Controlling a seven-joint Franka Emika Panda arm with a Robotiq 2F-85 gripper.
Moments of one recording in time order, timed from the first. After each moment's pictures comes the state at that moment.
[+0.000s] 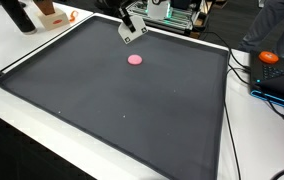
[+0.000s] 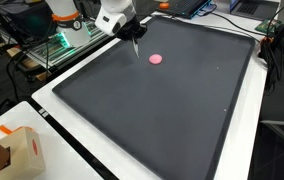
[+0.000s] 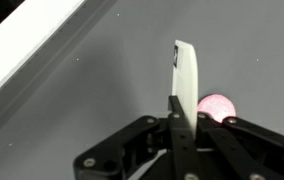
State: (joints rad) arm -0.06 0.04 -0.07 -2.45 0.53 2.18 0.35
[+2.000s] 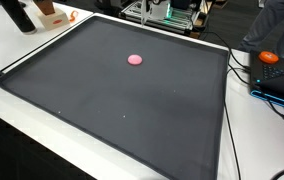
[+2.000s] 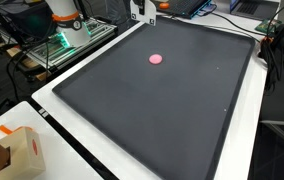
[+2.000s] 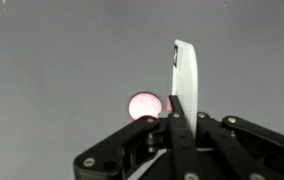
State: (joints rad) arm 0.09 -0.26 0.12 -2.46 0.06 2.16 0.08
